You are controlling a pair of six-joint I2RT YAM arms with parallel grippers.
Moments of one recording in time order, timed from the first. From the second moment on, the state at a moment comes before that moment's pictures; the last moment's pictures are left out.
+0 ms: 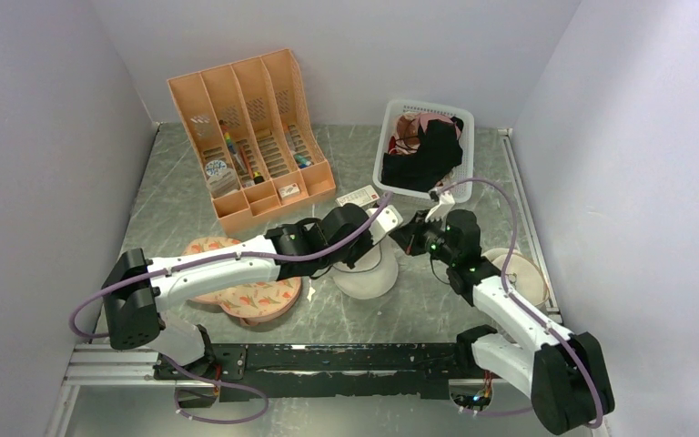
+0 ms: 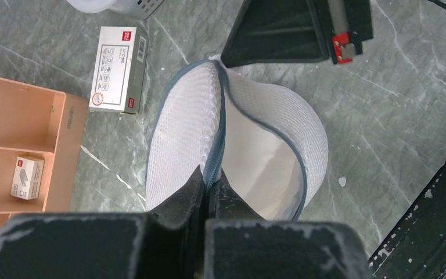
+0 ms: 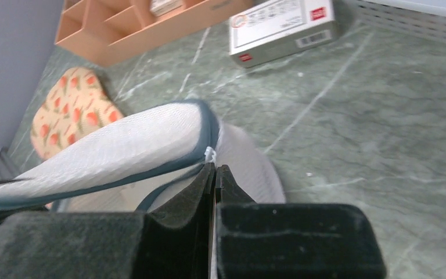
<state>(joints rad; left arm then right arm) -1.14 1.50 1.21 -0.34 -0.27 0.05 0.34 0.98 0.41 0.22 -0.35 0.42</state>
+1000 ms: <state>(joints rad) -1.15 1.50 1.21 -0.32 -0.38 0.04 0.30 0.91 0.38 0.33 -0.76 0.43</state>
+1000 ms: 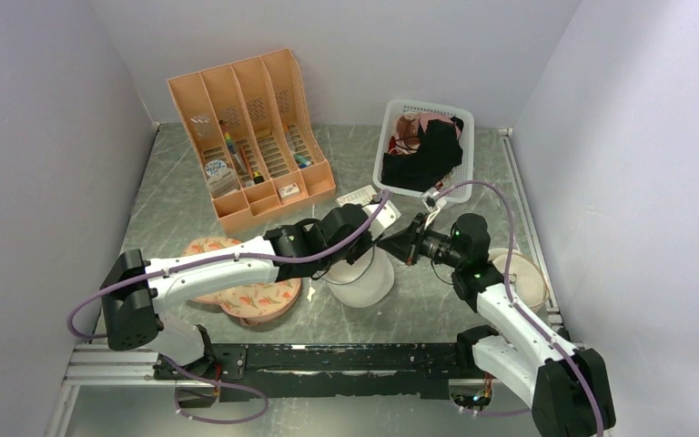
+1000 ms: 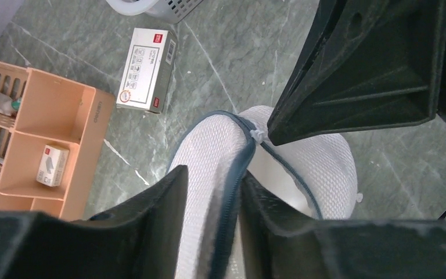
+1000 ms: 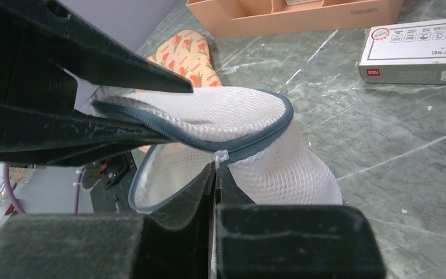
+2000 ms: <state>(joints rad) -1.24 1.27 1.04 -0.16 -0.51 0.13 0.25 1.20 0.47 0.44 -0.82 0.43</state>
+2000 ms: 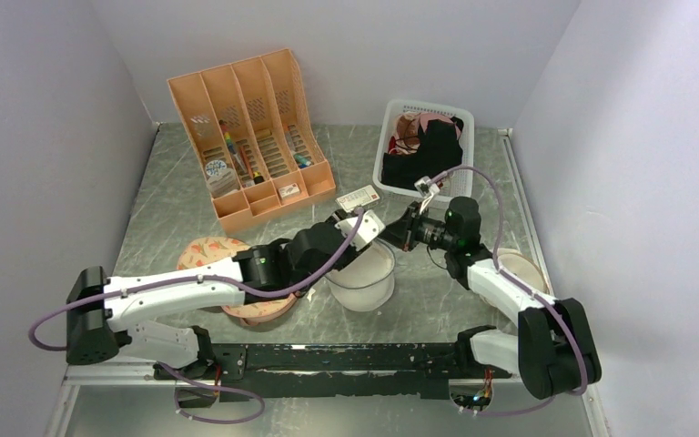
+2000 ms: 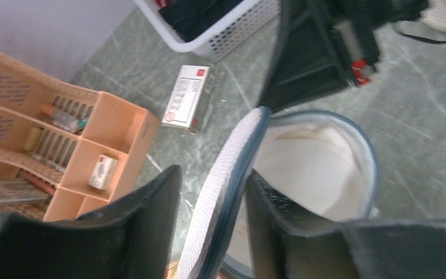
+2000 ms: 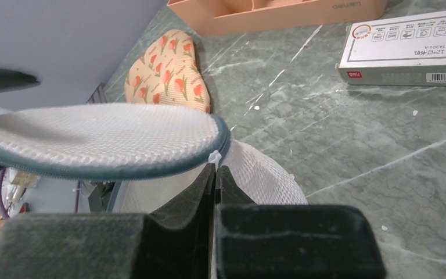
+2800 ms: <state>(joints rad) -1.25 1.44 1.14 -0.24 -0.56 0.14 0.28 1.03 0.45 0.32 -0.82 0.42</state>
